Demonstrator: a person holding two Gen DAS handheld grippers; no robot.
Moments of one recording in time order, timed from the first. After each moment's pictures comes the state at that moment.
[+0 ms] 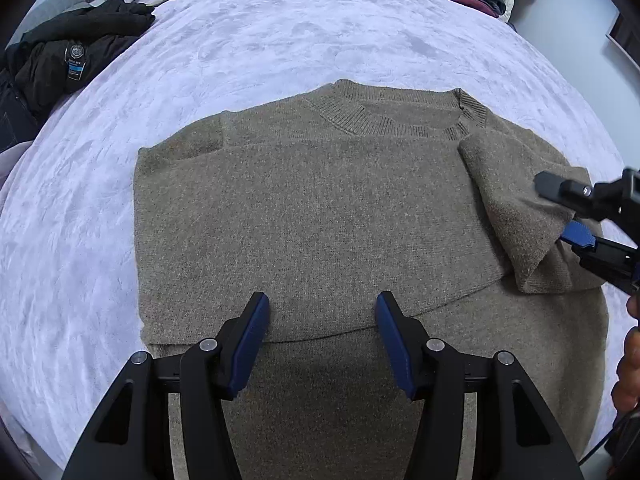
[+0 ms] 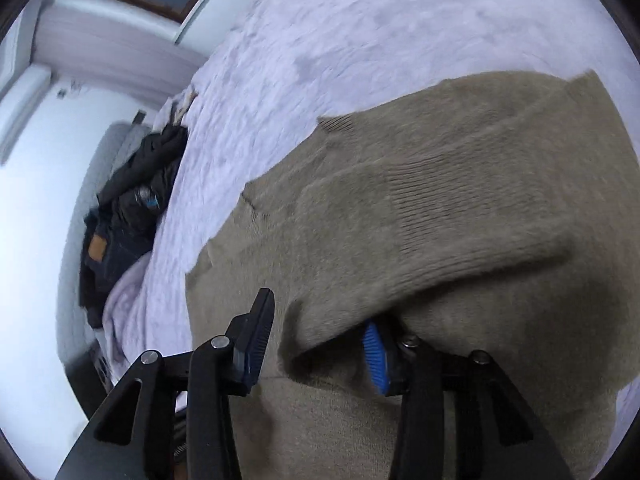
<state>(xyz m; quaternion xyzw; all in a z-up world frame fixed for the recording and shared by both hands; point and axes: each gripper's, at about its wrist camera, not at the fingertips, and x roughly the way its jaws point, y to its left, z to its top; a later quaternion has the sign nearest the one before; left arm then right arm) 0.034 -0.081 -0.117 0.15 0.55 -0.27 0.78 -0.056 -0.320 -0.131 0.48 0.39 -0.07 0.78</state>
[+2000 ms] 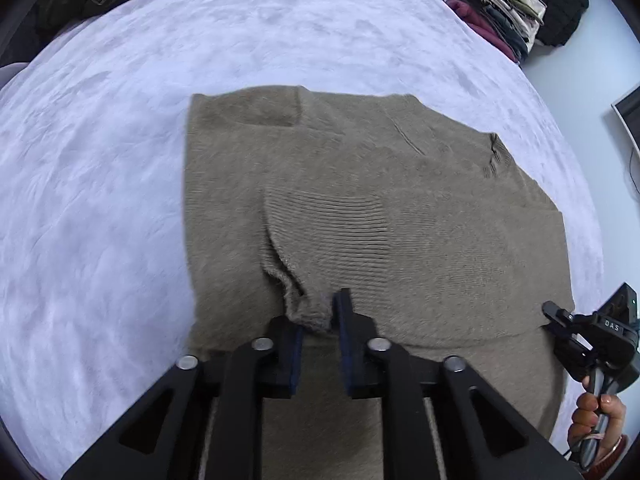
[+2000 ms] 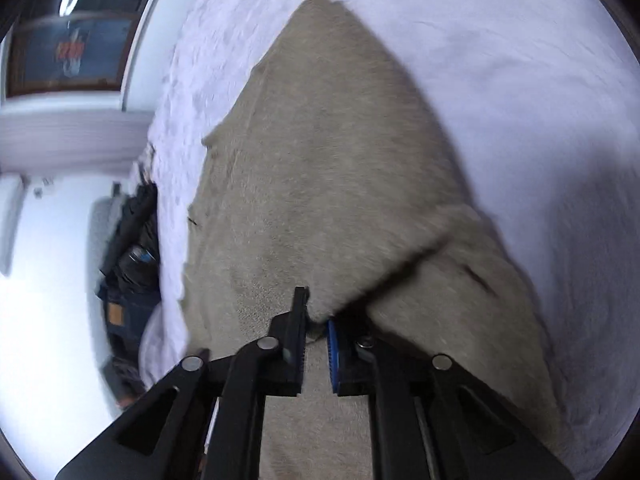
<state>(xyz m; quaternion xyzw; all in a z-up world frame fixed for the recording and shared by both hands) 0.085 -0.012 -0.127 0.03 0.59 -0.28 0.76 -0.163 -0.342 -0.174 0.60 0.36 -0.12 0.70</state>
